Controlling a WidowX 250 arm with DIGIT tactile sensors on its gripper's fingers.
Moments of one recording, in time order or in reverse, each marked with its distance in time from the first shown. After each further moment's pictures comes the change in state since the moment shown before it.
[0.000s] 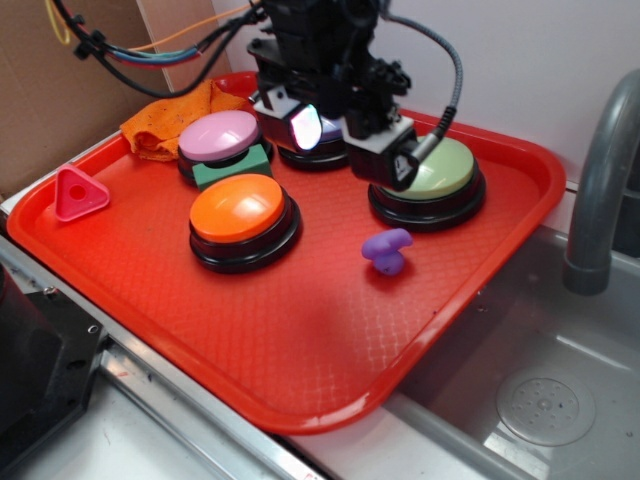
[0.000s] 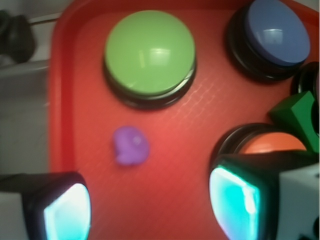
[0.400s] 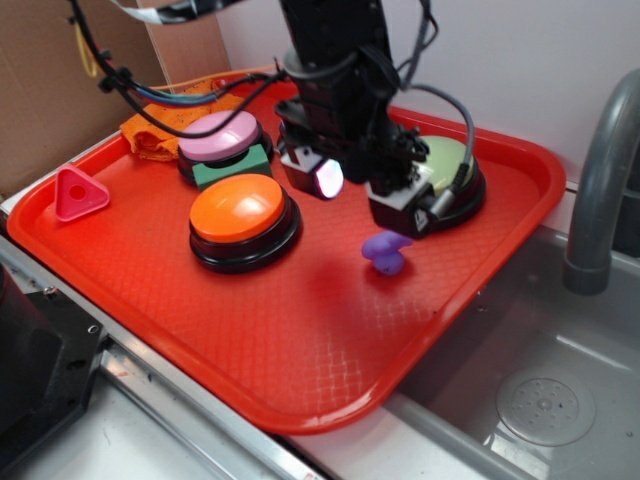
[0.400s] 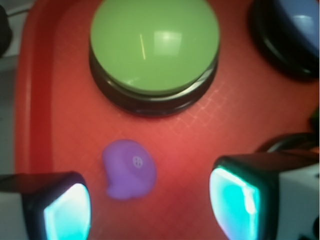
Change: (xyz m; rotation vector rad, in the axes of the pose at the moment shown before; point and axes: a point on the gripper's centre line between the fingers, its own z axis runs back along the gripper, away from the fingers) arm 0.004 -0.003 -0.043 -0.038 -0.027 -0.008
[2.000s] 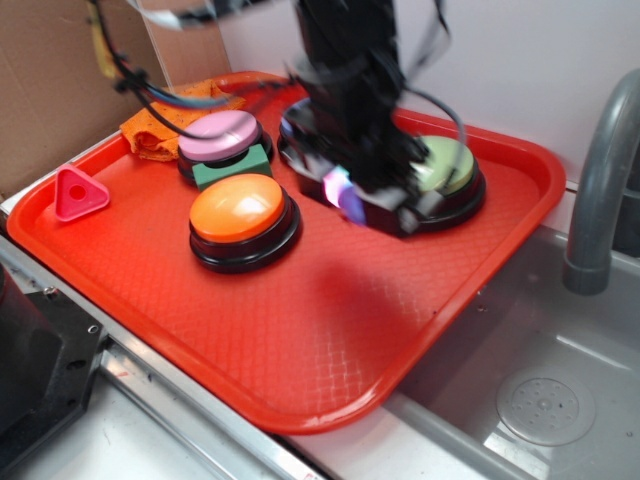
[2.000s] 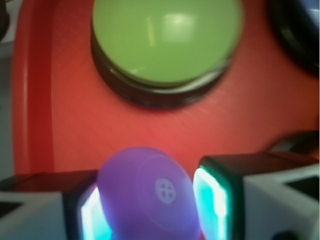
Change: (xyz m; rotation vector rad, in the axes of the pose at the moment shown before) arm -0.004 0.010 0.028 -0.006 0.059 -0.010
